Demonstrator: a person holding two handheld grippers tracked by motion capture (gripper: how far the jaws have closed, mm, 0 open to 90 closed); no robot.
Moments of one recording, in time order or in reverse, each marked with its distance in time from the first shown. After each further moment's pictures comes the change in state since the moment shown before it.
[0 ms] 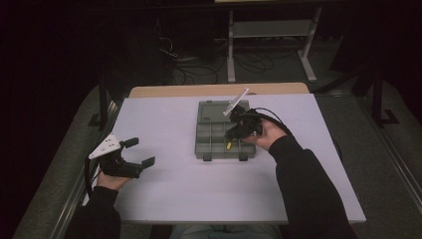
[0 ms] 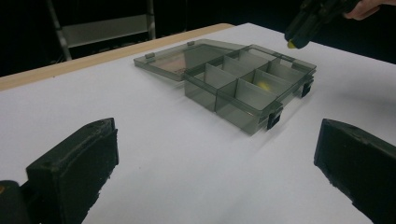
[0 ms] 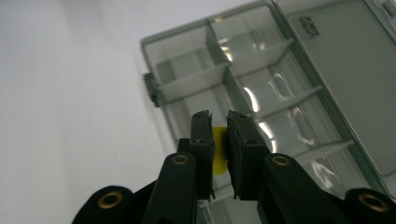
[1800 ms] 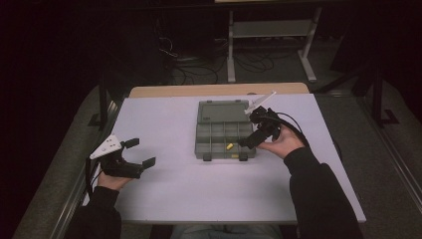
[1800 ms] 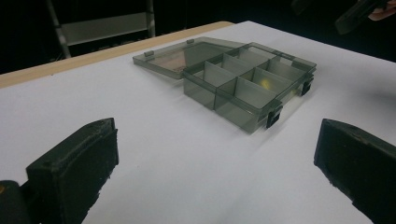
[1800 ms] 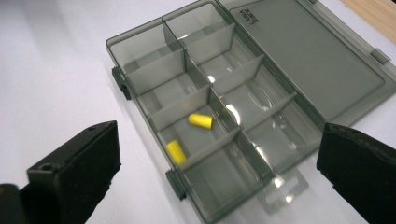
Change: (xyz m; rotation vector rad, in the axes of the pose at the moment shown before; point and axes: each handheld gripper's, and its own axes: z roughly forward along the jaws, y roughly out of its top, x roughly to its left) left arm -0.001 0.000 0.001 0.008 0.003 -0.002; right arm 0.000 -0.047 -0.031 -0.135 -0.115 0.144
